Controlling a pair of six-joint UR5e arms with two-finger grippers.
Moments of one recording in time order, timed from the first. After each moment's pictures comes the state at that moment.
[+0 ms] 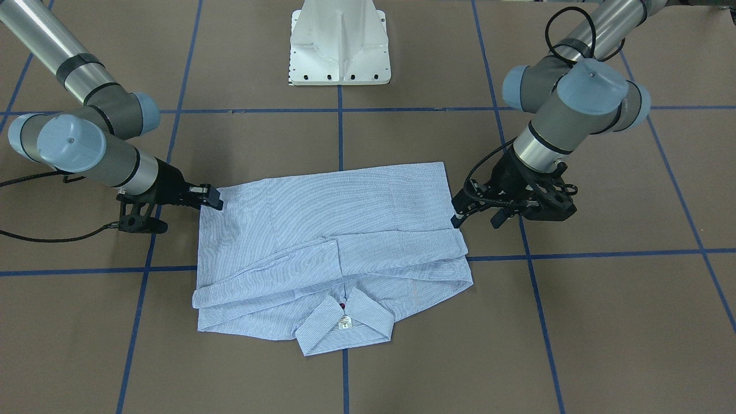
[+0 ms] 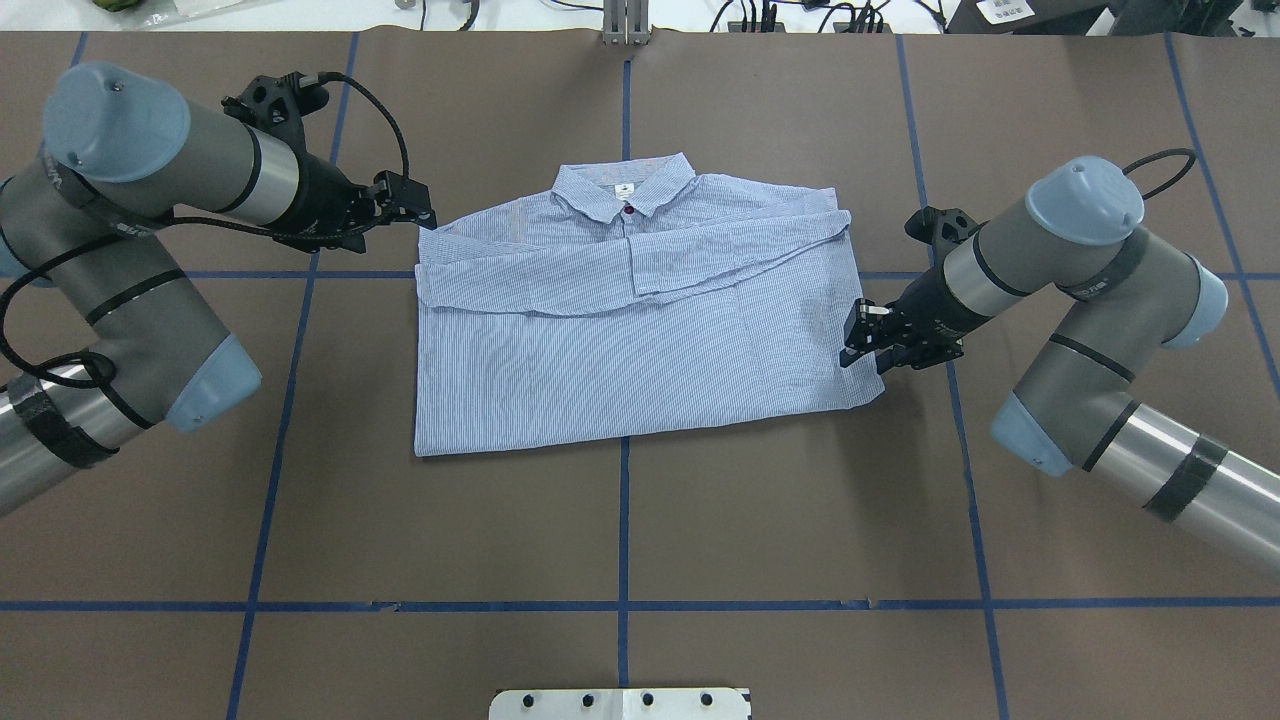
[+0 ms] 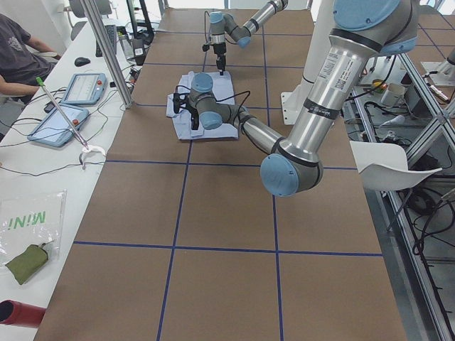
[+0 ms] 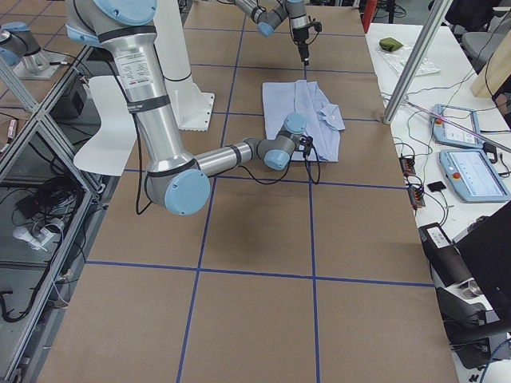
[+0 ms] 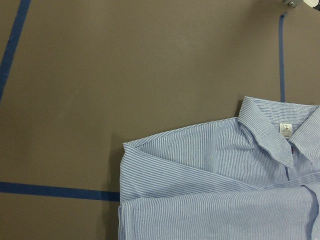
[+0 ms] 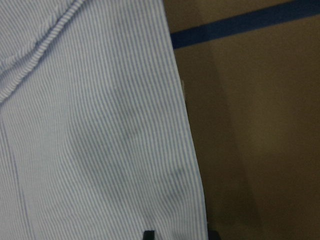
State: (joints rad) left arm -0.83 -2.02 -1.60 -2.20 -2.04 -1.31; right arm 0.79 -1.24 1.47 -0.87 2.35 1.32
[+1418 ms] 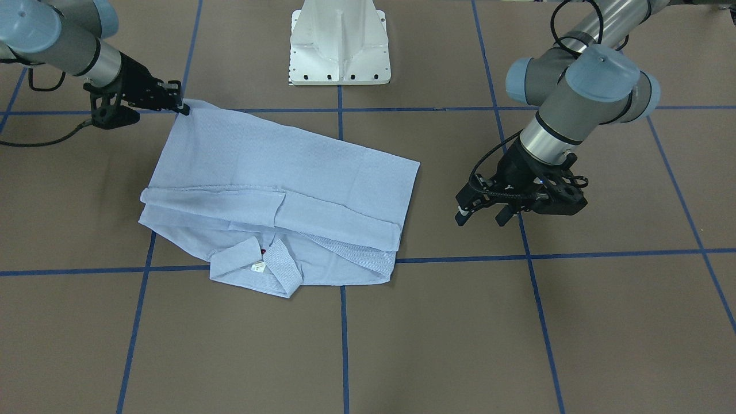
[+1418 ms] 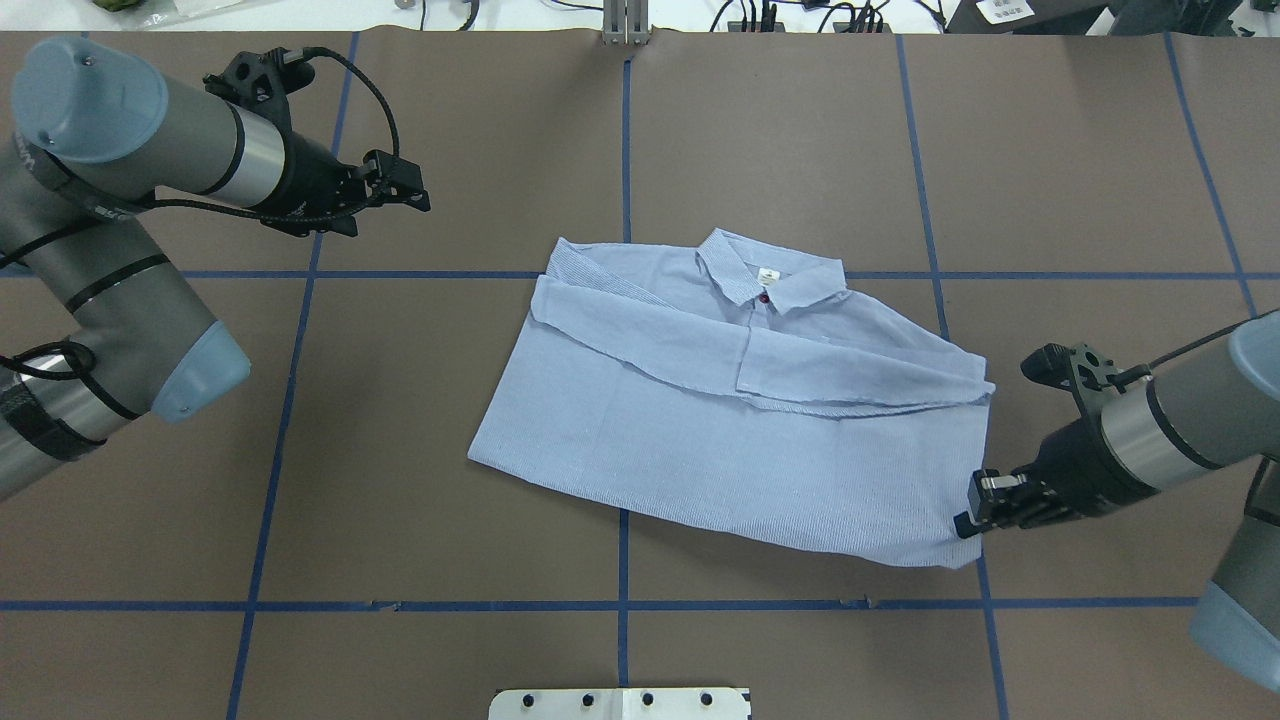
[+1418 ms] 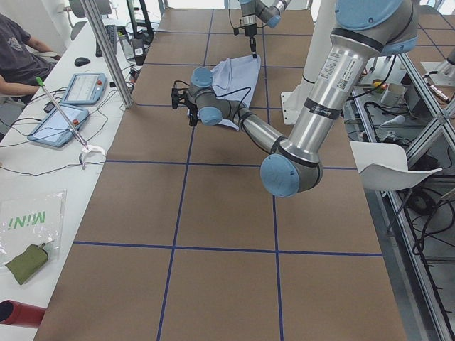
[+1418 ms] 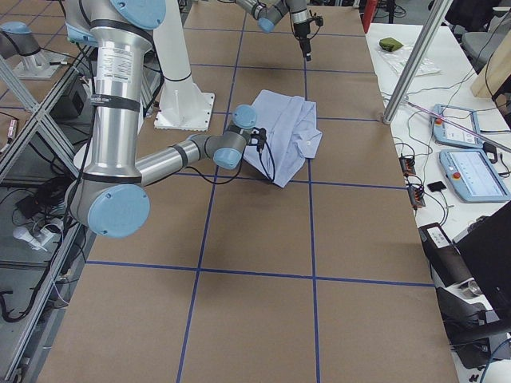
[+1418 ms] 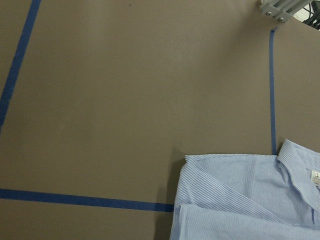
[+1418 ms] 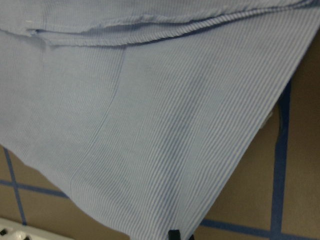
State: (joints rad) left arm -0.86 -2.02 -1.64 -2.16 -2.04 -1.31; right arm 0.62 -1.74 2.04 -0.86 2.36 1.32
